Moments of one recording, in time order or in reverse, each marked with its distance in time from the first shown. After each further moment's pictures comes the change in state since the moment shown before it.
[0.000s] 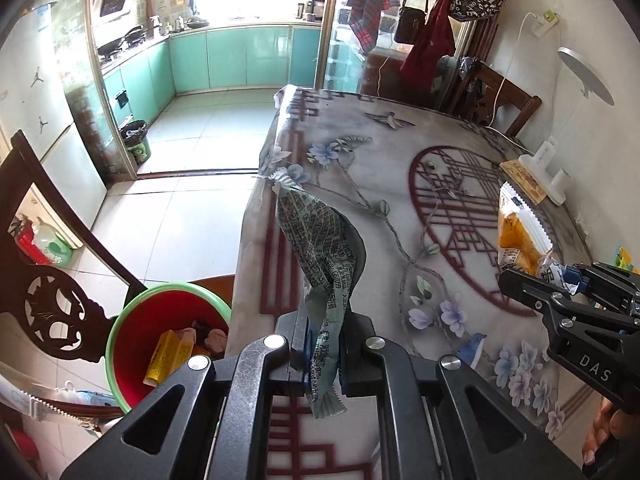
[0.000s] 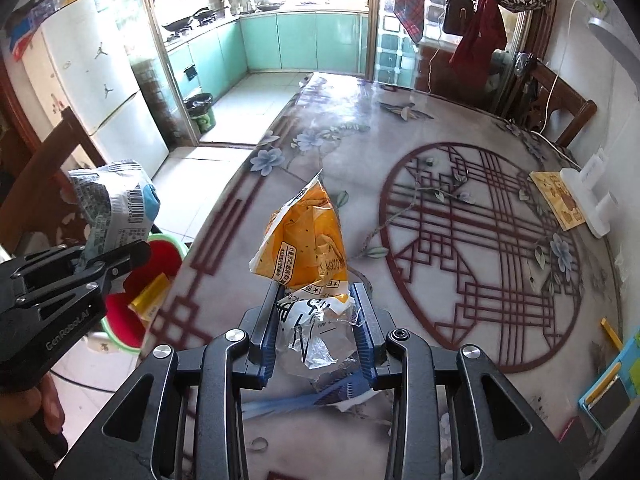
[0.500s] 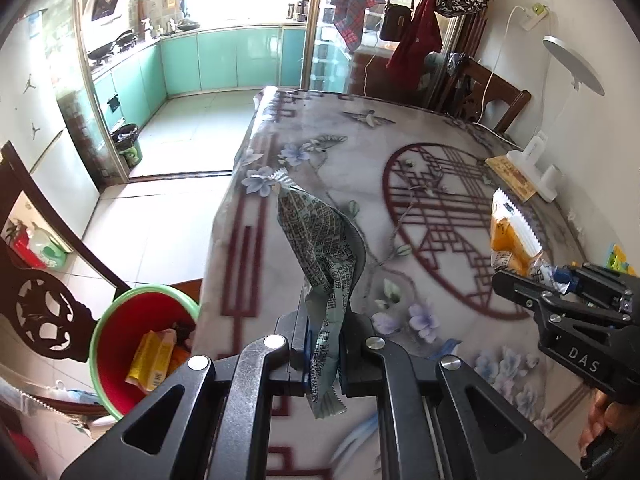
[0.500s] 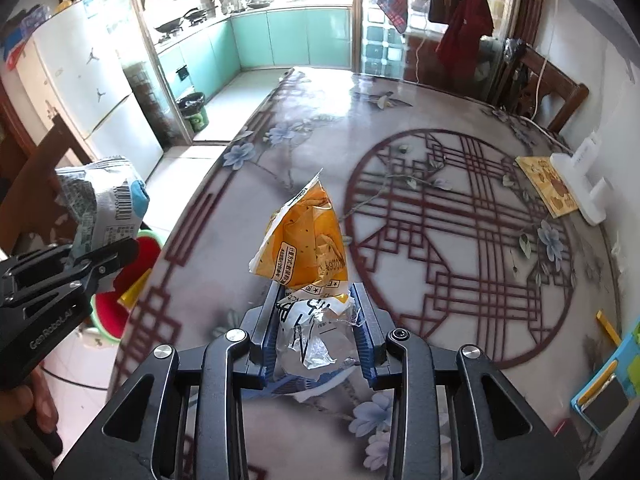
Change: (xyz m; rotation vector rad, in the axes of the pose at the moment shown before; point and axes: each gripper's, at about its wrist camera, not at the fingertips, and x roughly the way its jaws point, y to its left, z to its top) left arm 0.004 -0.044 0.001 0.022 0.002 -0.013; right arm -0.003 -0.045 -0.008 0.012 0.019 0.000
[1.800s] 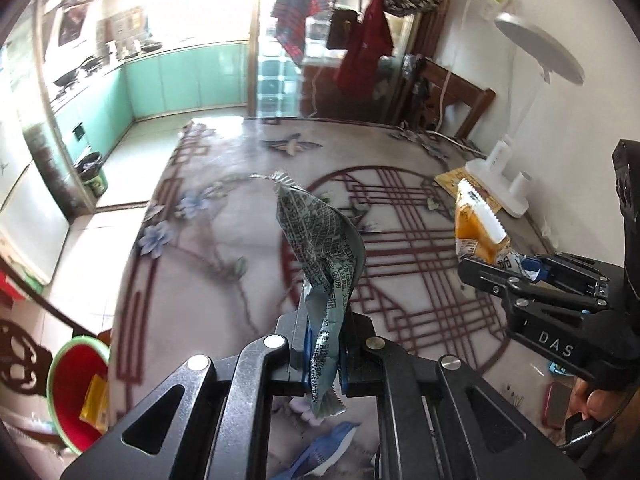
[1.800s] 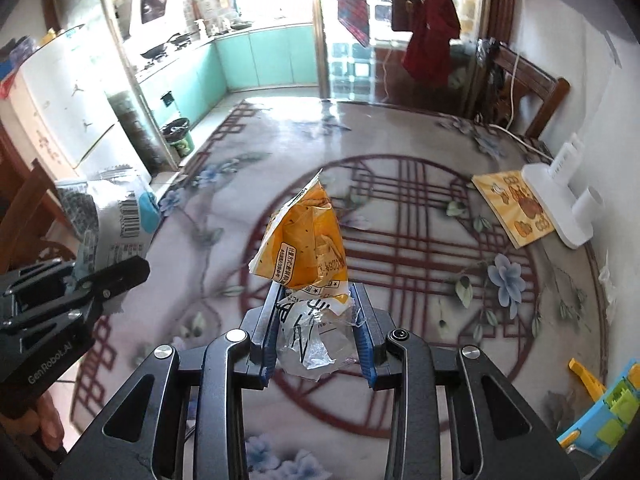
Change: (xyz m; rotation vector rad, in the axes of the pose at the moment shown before) left arm 0.040 -0.137 0.068 0.050 -0.052 -0.072; right arm 0.003 -0.137 0.038 0.034 -0.063 0.025
